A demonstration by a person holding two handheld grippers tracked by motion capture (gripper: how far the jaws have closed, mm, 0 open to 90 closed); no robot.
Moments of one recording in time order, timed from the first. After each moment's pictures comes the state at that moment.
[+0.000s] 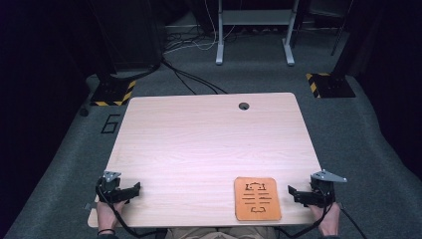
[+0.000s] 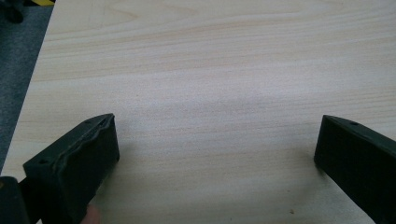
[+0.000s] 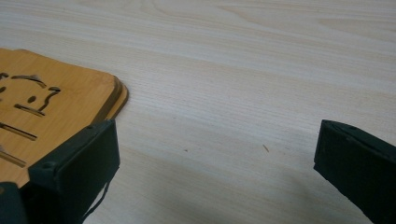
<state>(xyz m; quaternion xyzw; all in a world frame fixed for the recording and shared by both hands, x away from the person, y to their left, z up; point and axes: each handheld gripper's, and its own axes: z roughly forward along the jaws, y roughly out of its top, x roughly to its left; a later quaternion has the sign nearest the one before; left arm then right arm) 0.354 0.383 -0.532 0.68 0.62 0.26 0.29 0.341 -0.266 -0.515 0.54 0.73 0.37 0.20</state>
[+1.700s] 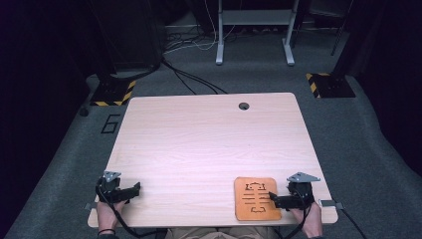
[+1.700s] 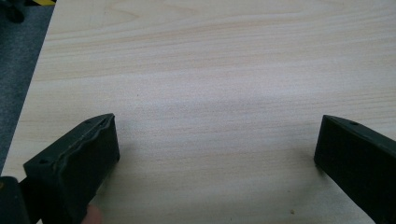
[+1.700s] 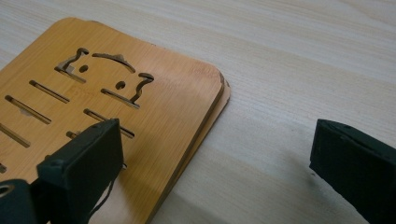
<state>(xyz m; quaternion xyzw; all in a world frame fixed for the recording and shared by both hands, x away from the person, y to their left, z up) 0.354 0.383 -0.532 0.68 0.62 0.26 0.29 0.341 -0.208 -0.520 0.49 0.78 0.35 0.16</state>
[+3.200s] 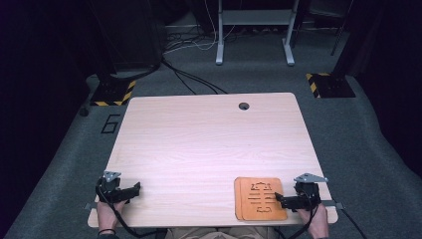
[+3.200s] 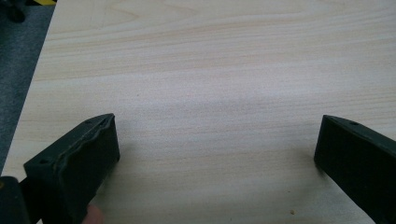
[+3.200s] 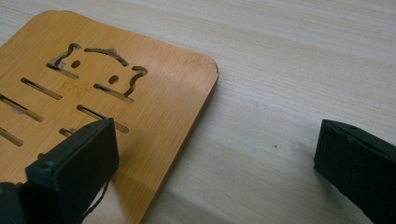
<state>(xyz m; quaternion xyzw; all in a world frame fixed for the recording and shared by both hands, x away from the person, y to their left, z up) 0.354 0.383 -0.533 0.68 0.62 0.26 0.29 0.340 -0.229 -0.524 0.51 0.77 0.35 0.16</state>
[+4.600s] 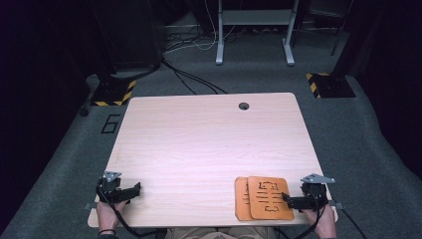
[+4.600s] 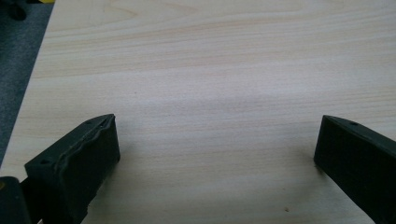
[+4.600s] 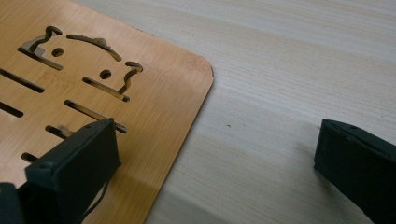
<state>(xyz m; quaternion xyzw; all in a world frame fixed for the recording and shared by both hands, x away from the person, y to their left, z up) 0.353 0.378 -0.531 0.68 0.62 0.26 0.29 0.338 -0.248 -0.524 0.52 0.77 0.33 0.17</state>
